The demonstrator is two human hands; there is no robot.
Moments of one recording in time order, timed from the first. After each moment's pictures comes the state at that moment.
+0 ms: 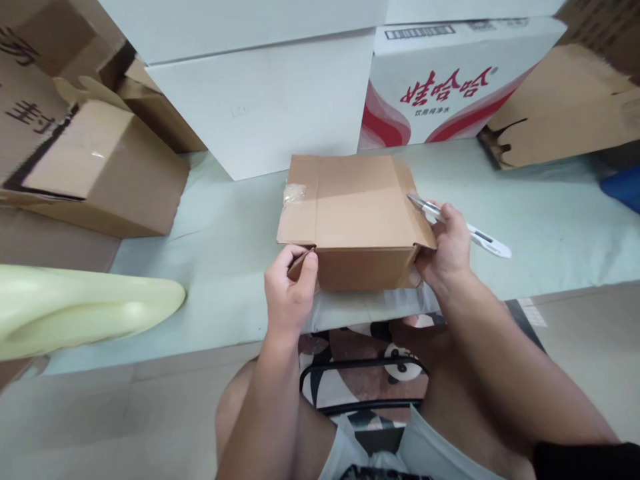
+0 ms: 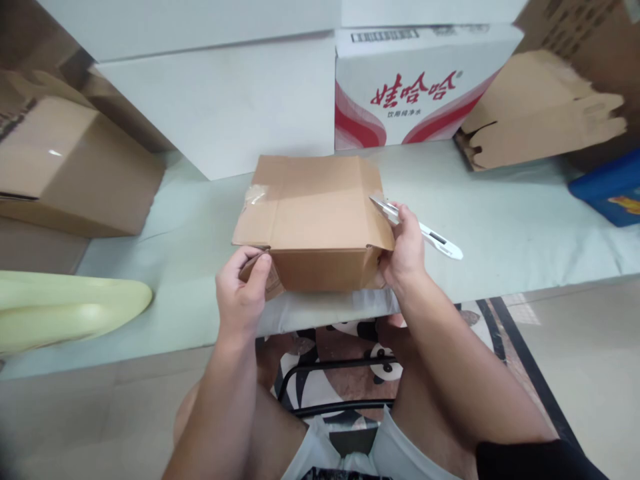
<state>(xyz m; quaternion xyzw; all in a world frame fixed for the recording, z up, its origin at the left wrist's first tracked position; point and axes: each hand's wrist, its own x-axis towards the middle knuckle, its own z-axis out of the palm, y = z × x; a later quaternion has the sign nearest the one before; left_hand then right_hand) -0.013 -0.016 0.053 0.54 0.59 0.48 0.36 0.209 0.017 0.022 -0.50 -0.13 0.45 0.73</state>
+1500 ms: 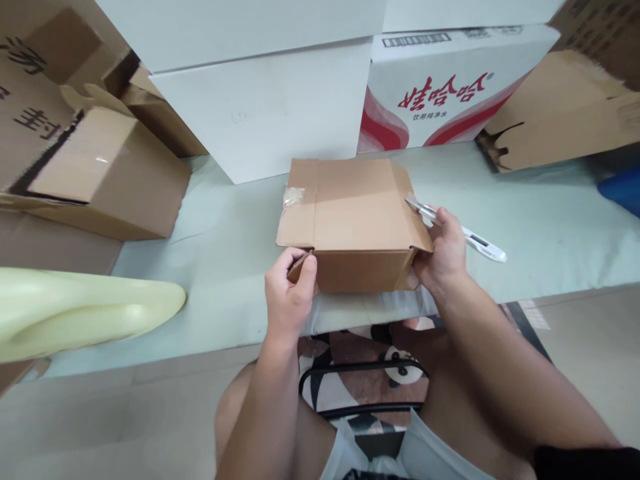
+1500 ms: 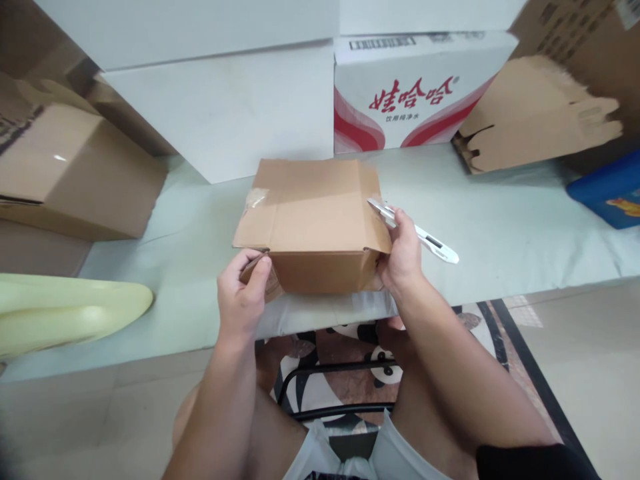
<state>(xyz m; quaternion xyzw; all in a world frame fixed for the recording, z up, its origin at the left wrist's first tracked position) -0.013 -0.016 0.052 0.54 0.59 0.48 0.37 0.204 0.016 0.025 -0.49 -0.13 0.46 0.73</state>
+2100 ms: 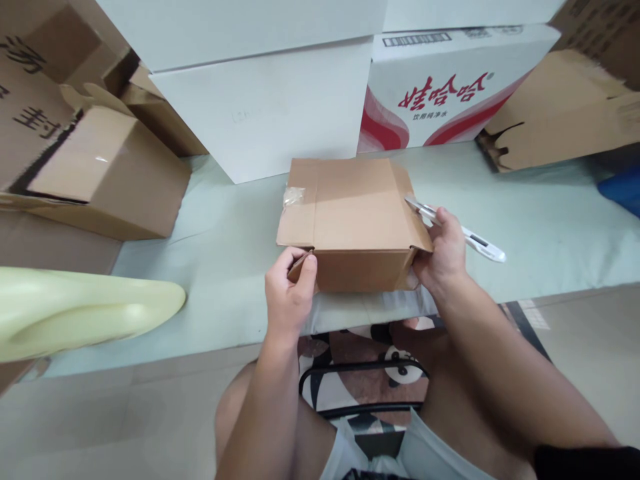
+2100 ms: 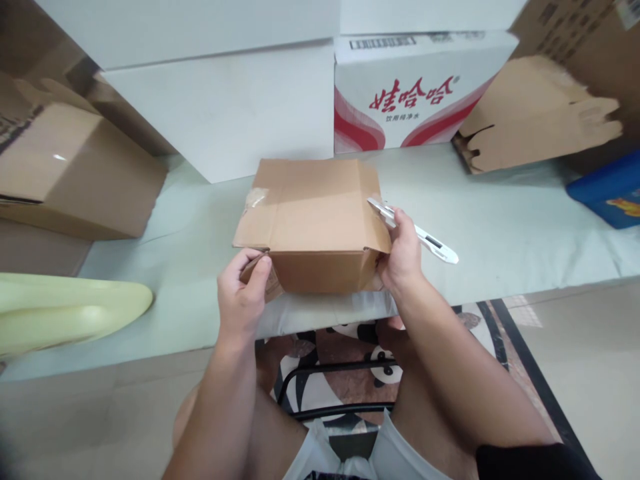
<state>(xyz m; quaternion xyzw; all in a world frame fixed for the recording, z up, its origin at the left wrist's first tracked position) -0.013 -0.016 0.052 0.54 0.58 0.49 0.37 0.207 0.017 0.020 -0.49 -0.14 0.46 0.73</state>
